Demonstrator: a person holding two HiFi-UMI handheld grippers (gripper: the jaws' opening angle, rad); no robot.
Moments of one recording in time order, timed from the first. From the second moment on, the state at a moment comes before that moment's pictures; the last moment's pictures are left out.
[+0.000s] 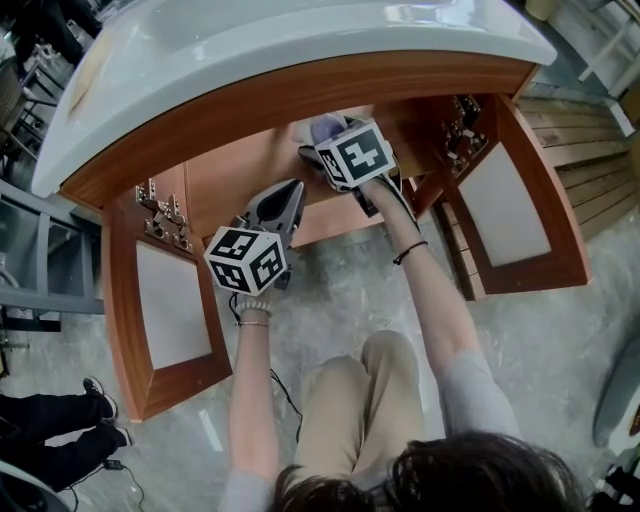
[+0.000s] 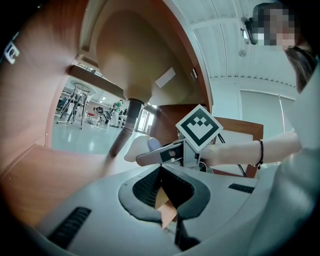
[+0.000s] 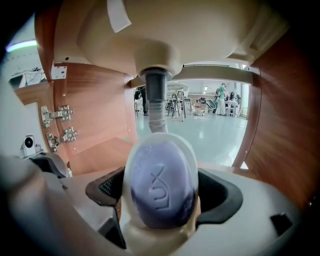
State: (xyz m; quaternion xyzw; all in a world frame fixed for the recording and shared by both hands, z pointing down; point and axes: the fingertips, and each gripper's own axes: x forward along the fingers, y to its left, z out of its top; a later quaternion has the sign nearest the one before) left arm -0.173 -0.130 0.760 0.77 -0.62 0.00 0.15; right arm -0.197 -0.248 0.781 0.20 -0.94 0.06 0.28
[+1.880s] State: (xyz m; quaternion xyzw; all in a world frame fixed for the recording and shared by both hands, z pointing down) left arm -0.113 -0.081 0.674 0.76 -0.61 -0.01 0.22; right arm -0.118 -0.159 0.699 0.21 -0.94 0.05 0.27
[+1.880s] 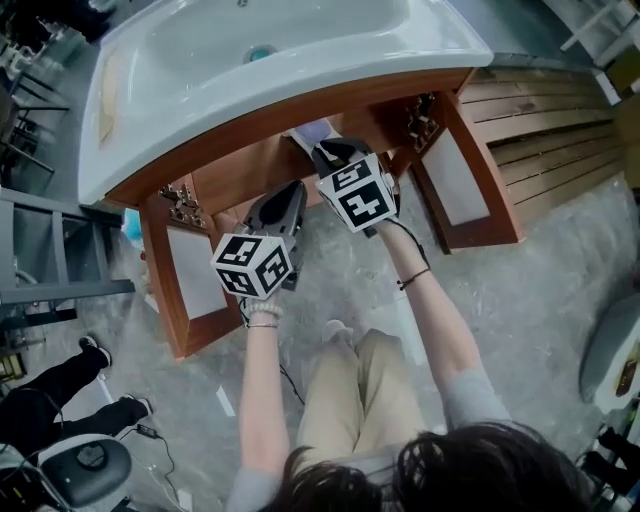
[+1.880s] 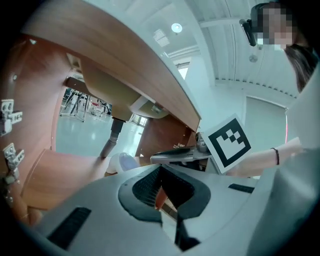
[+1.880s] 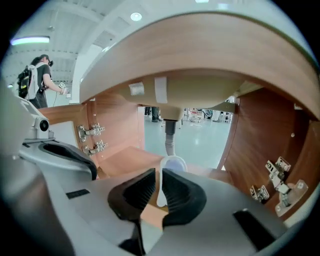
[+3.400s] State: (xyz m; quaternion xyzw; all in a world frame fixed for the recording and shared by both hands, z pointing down) left arm -0.095 -0.055 0.591 0.75 -0.61 0.00 0.25; right arm -0.086 -0.109 0.601 0.19 -0.95 0.13 0.23
